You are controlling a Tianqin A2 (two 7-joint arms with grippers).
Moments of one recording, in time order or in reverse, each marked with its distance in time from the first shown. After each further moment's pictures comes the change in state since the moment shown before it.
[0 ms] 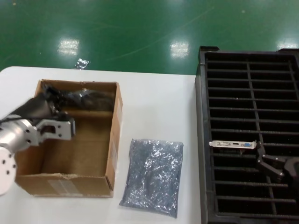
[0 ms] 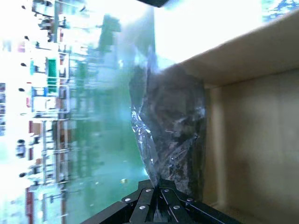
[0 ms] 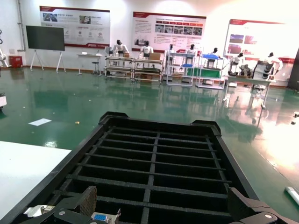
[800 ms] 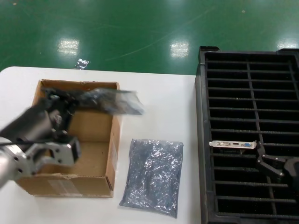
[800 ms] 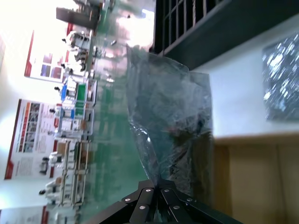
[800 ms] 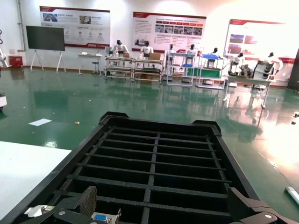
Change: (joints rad) left arm 0.347 -0.008 -0.209 -0.637 -0.020 0.190 -0.129; right arm 0.000 0.000 0.000 0.000 0.000 0.000 0.000
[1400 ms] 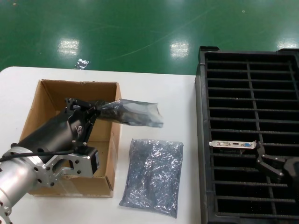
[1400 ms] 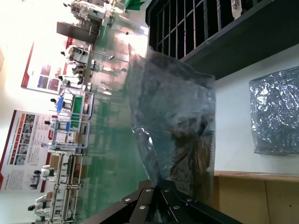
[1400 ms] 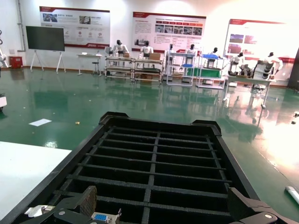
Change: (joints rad) left arm 0.038 0.061 0.055 -0.031 -0.001 -0.003 0.019; right arm 0.002 0.006 -0.008 0.003 0.006 0.005 0.004
